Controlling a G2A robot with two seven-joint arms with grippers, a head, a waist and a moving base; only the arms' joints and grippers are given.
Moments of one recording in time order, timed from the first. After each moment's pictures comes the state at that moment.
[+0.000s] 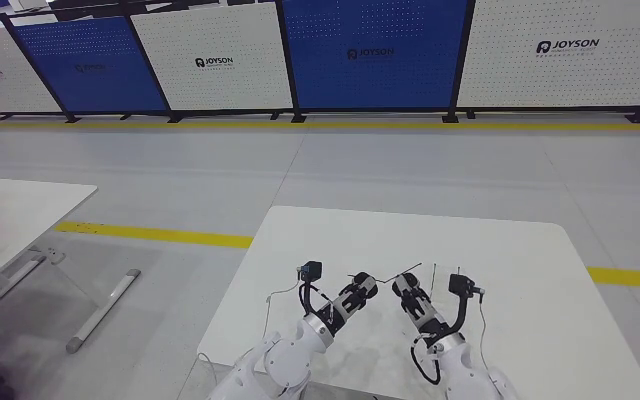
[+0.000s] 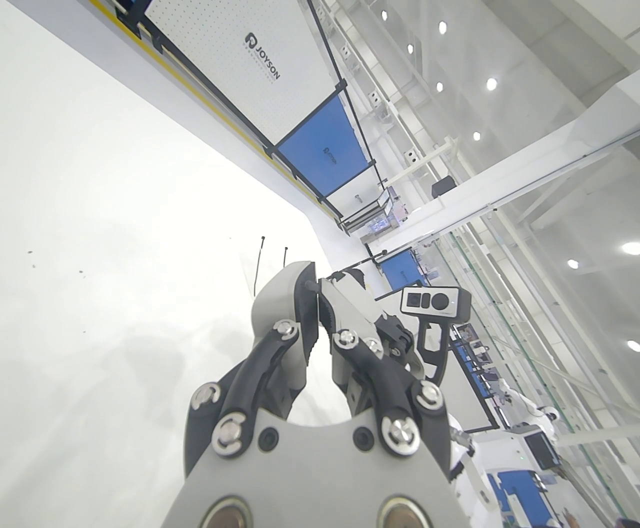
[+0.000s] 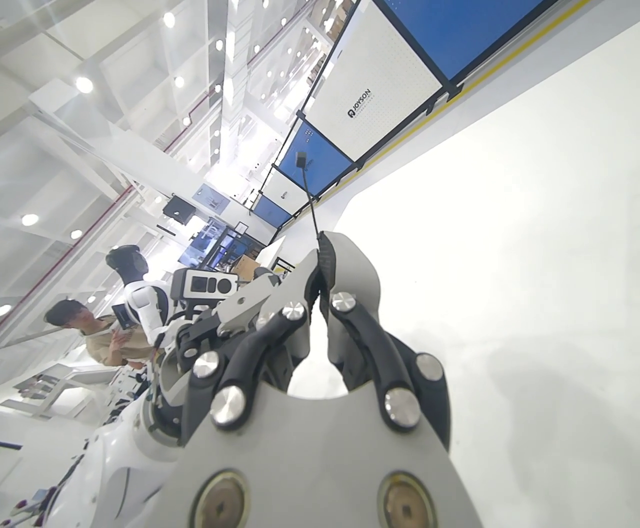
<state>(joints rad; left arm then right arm) 1.50 -1.22 -1.07 -1.70 0.19 -0.10 -0.06 -1.48 -1.35 1.10 -1.62 -0.44 -0.12 0.10</state>
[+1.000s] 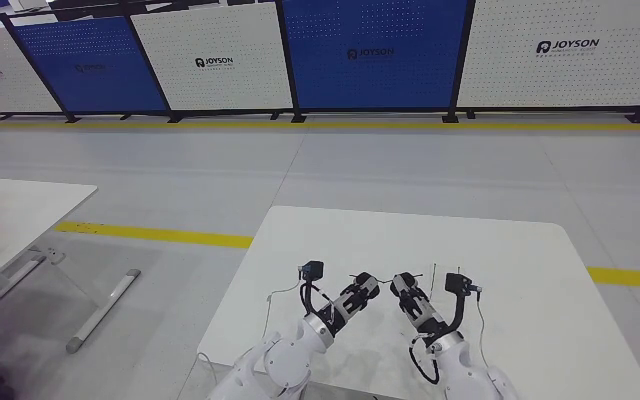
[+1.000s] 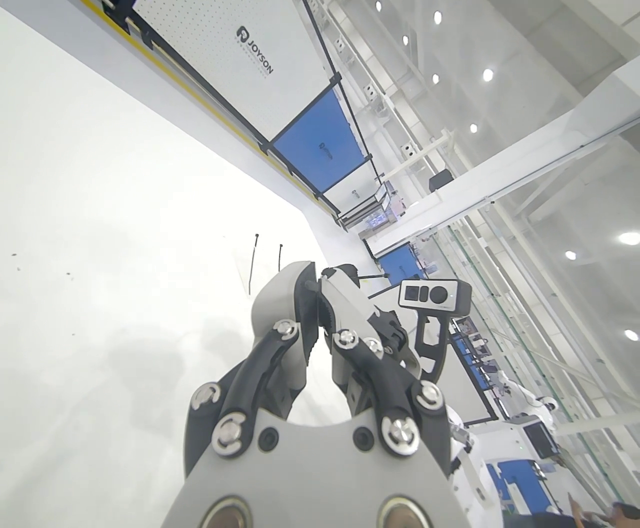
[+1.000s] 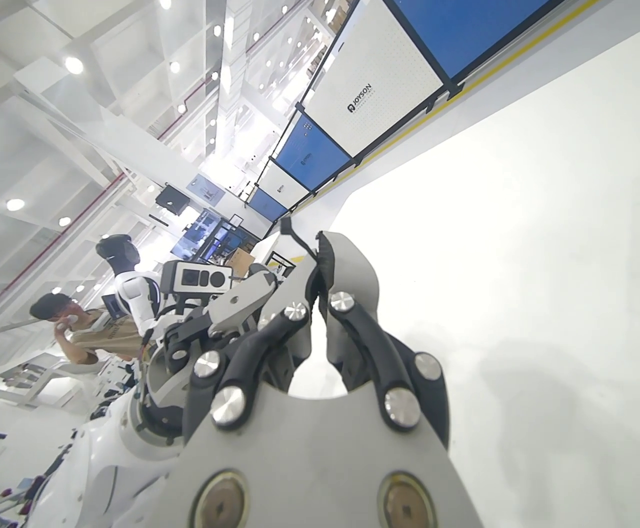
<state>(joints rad) 1.50 -1.22 -1.07 -1.71 0.20 -0.12 -0.08 -1.47 -1.35 1.09 -1.63 -0.48 -0.12 0.12</state>
